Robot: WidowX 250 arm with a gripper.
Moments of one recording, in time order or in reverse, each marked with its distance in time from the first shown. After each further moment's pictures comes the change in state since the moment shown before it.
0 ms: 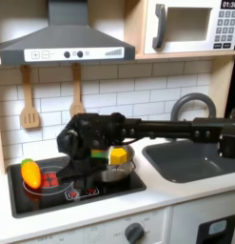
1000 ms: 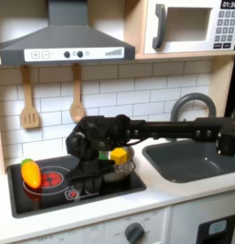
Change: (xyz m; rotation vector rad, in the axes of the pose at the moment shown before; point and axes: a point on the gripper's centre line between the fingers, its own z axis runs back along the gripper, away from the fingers) arm 0.000 -0.016 -0.013 -0.027 0.026 -0.029
